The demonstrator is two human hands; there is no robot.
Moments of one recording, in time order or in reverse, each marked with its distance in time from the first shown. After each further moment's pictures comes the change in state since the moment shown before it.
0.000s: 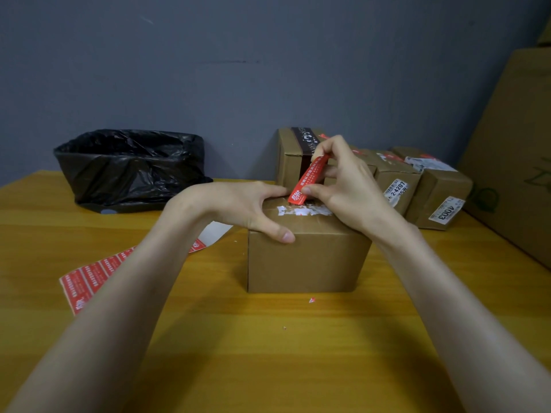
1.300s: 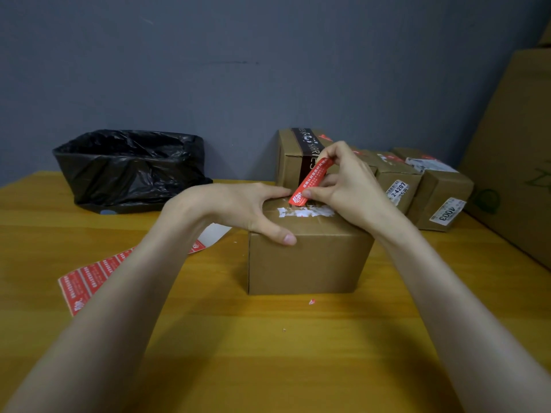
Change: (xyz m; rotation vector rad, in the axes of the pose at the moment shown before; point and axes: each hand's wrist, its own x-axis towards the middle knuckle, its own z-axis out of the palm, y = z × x) left_hand 0.002 0.000 0.001 0.043 0.008 -0.044; right_hand 0.003 0.001 -0.003 -0.021 -0.032 0.170
